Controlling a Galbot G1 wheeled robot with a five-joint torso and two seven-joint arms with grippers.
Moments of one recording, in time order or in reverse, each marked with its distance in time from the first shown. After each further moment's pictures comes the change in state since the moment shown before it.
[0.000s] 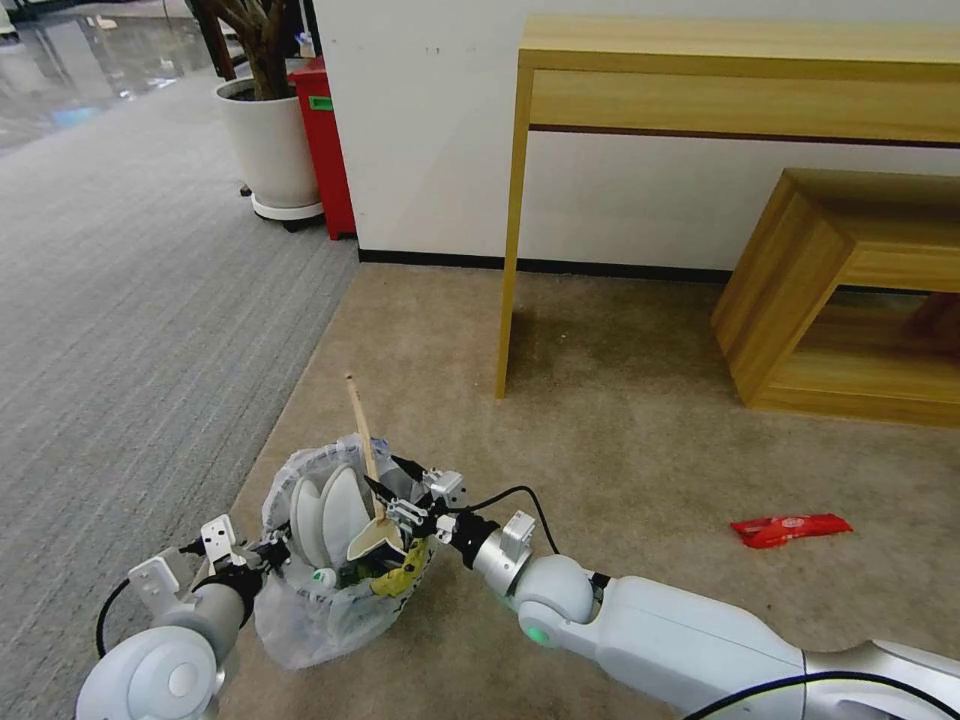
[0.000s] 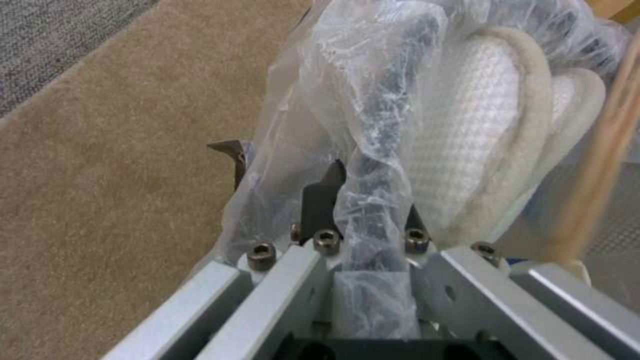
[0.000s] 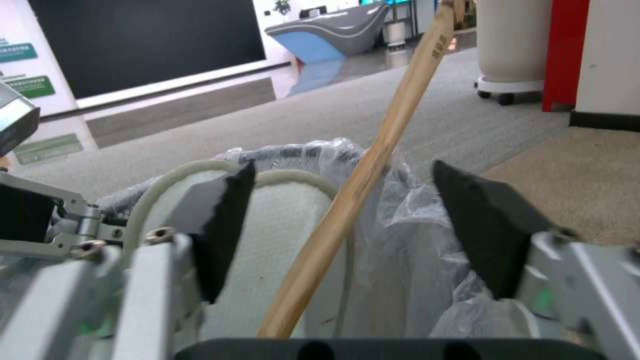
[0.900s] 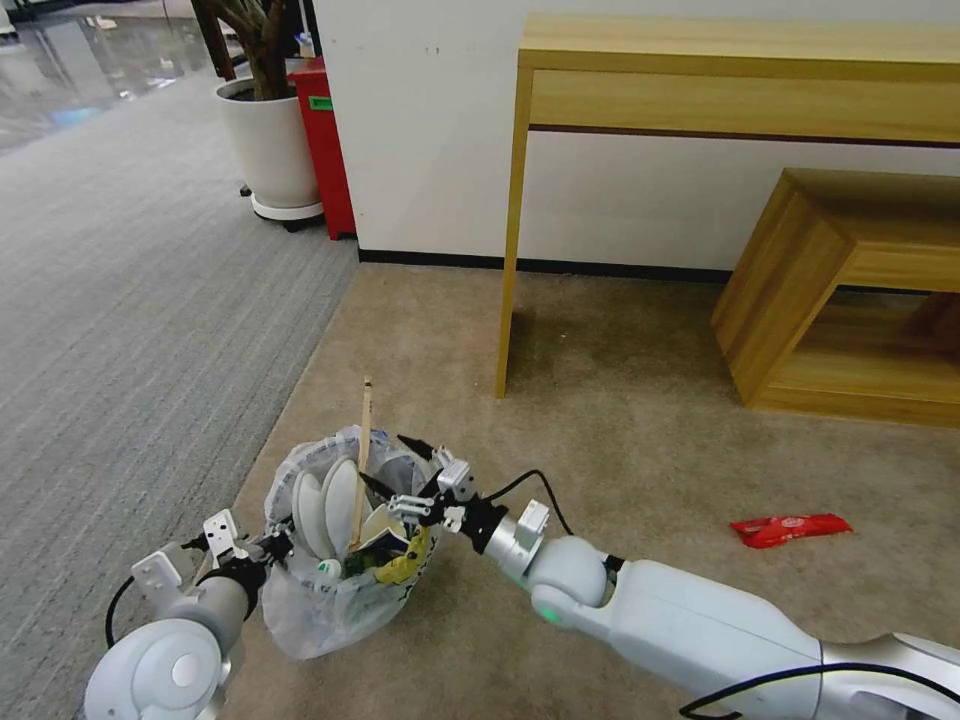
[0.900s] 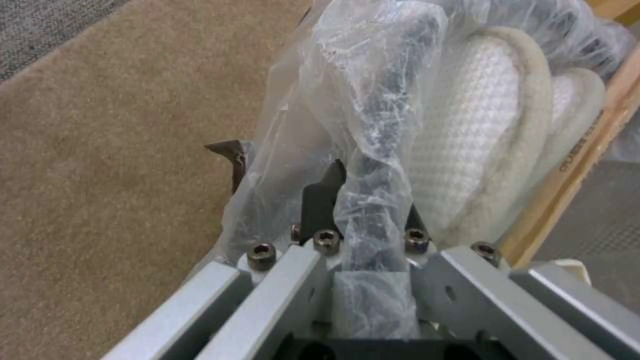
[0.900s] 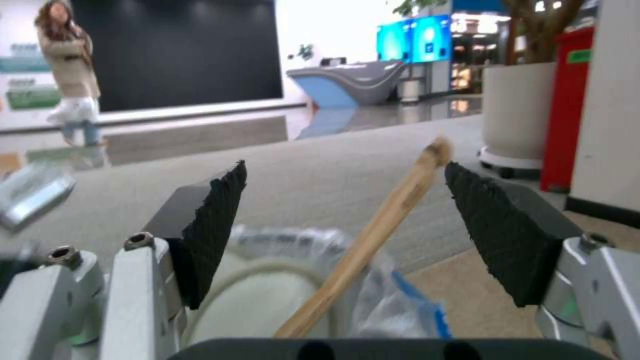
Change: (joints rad) left arm -0.024 -0.027 0.007 0.015 -0.020 -0.002 -0.002; right arm 0.016 -0.041 0.091 0.026 -0.060 0.057 -0.094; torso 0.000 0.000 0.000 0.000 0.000
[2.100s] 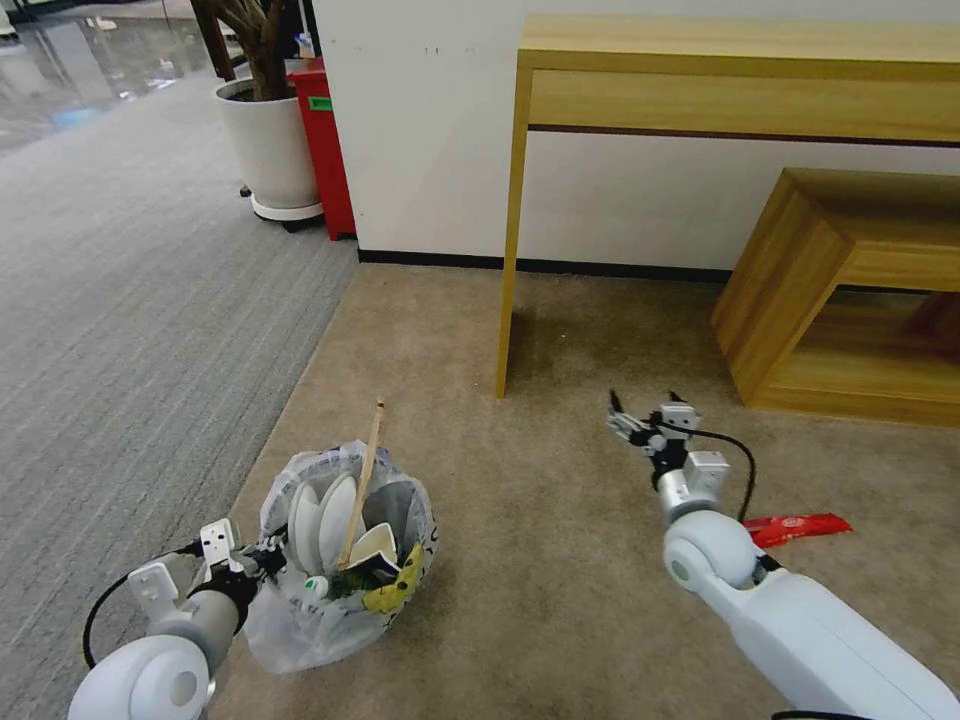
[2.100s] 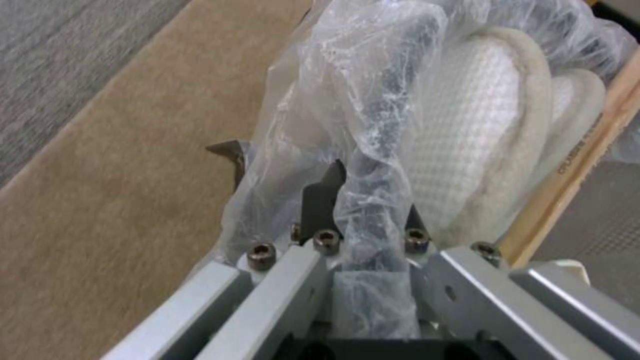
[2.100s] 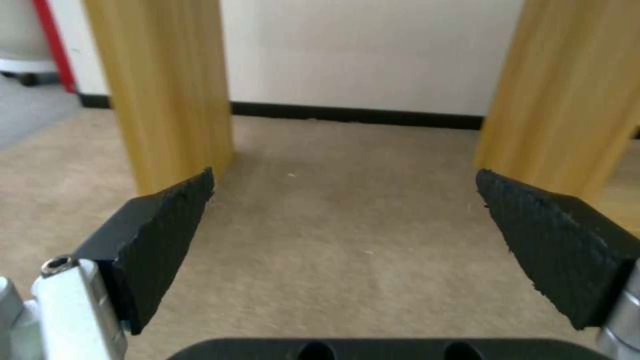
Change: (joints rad) left arm 0.070 0.036 -0.022 0.001 0.218 -0.050 0.198; right arm -0.466 -0.143 0.743 0.065 -0.085 -0.361 0.510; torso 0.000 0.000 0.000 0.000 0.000
